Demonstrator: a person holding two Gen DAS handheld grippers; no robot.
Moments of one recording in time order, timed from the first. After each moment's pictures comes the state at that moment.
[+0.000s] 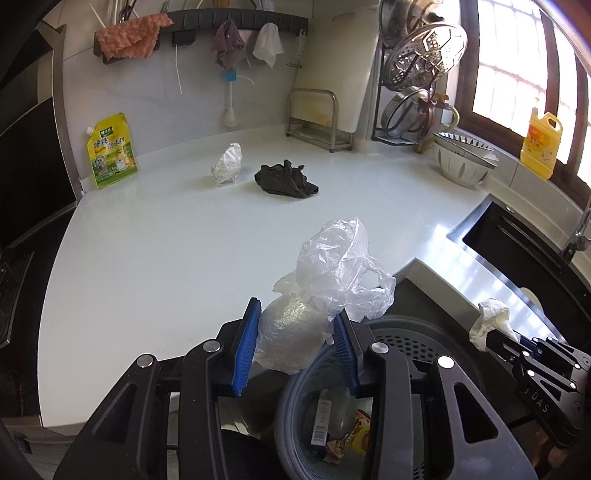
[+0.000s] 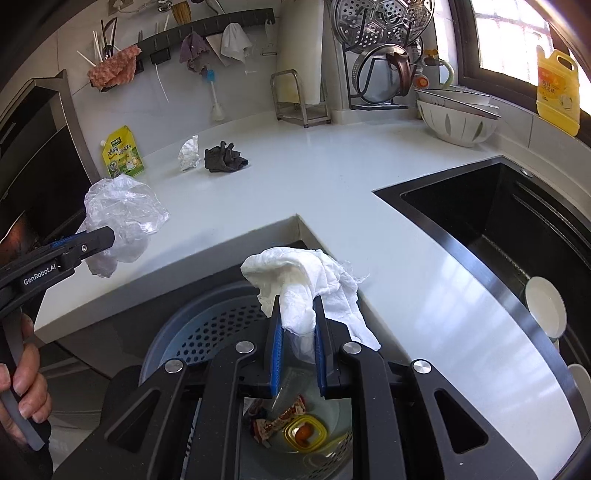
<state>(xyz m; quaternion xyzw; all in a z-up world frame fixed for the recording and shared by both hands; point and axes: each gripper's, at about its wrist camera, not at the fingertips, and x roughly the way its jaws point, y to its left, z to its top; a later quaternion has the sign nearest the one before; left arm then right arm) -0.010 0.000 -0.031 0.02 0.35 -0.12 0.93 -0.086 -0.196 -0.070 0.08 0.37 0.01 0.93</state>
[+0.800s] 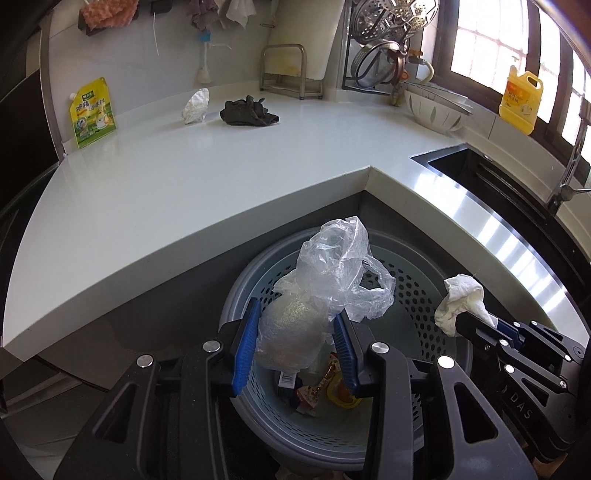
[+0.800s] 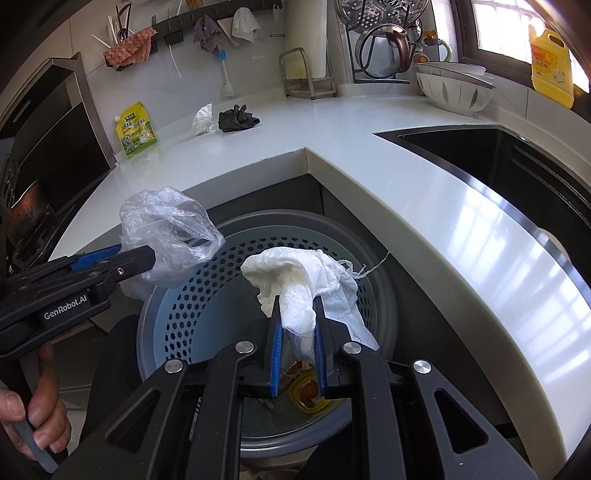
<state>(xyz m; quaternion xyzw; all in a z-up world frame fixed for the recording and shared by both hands) -0.066 -0.029 -0.087 0.03 0.41 -0.15 0.90 -0.134 -0.185 -0.108 0.08 0.39 0.03 0.92</state>
